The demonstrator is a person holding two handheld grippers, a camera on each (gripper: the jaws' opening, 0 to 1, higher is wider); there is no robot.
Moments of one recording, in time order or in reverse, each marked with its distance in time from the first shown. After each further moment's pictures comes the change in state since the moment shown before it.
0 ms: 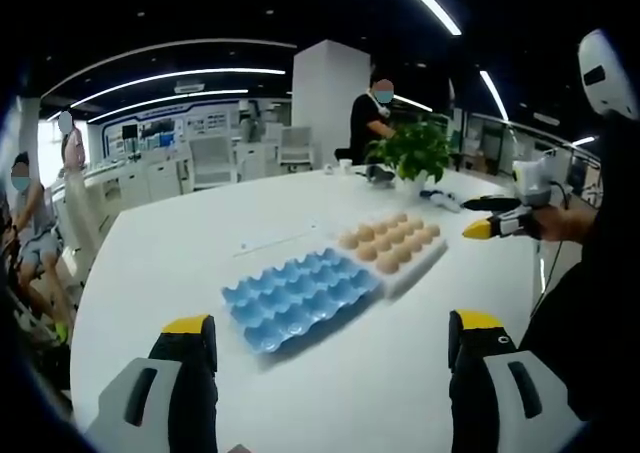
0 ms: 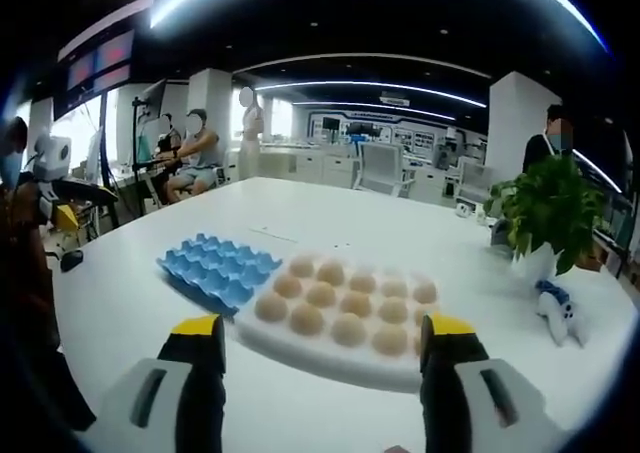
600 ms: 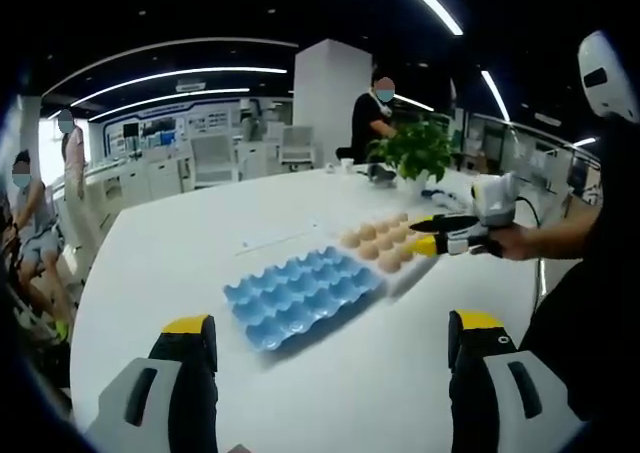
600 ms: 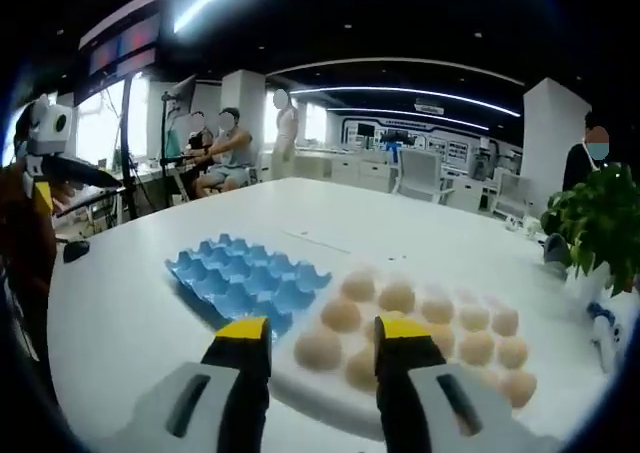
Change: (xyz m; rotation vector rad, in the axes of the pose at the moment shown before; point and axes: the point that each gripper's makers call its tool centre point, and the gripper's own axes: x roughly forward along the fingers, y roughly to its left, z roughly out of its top) left arm -0.001 0.003 -0.003 -0.007 0.004 0.006; right arm 0.101 0.066 -0.006 -0.070 -0.013 0.152
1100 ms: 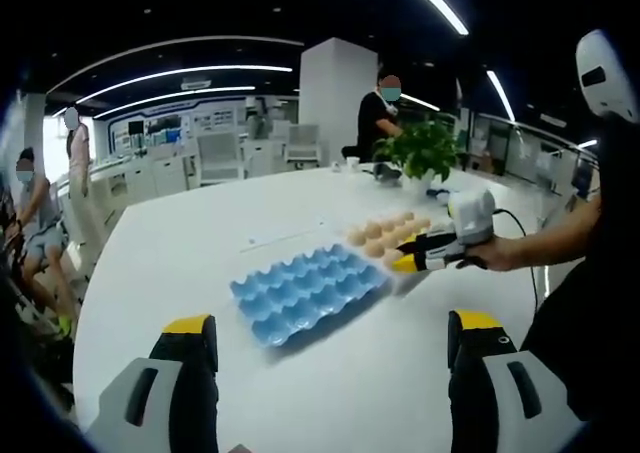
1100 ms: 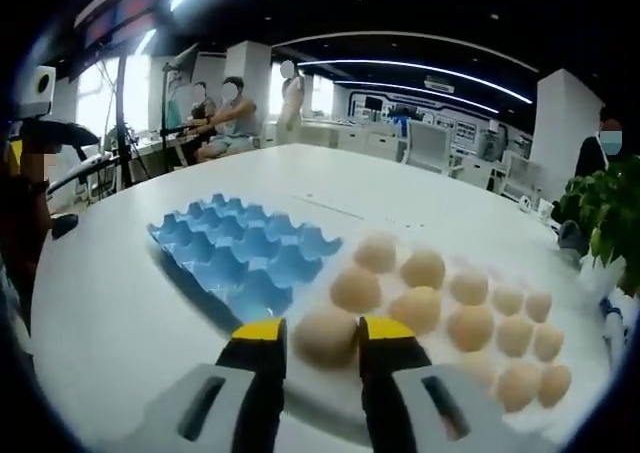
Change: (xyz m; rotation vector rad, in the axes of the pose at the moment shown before) left arm -0.004 0.006 -0.003 -0.010 0.005 0.023; right arm 0.033 0.005 -0.035 -0.008 0.105 0.004
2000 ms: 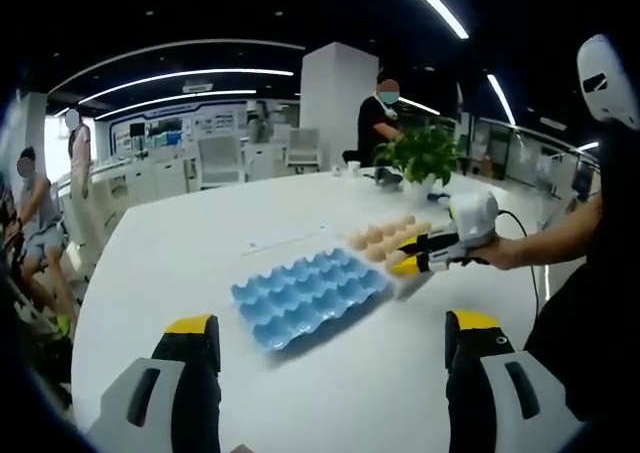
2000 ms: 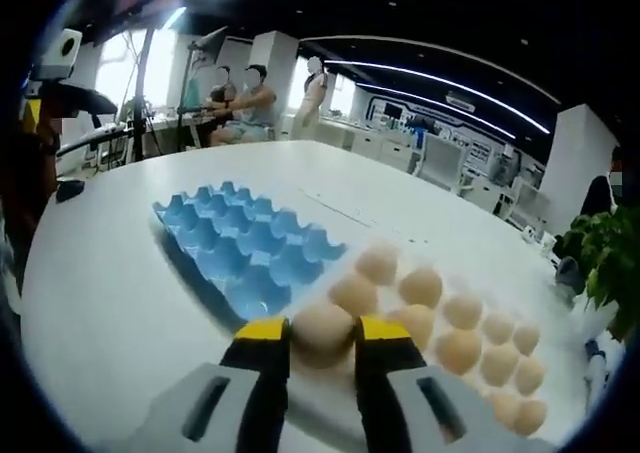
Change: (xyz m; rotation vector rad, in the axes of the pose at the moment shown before) left arm 0.002 0.003 0.002 -0.005 -0.021 0.001; right arm -0.004 0.000 0.008 -0.149 -0.002 0.023
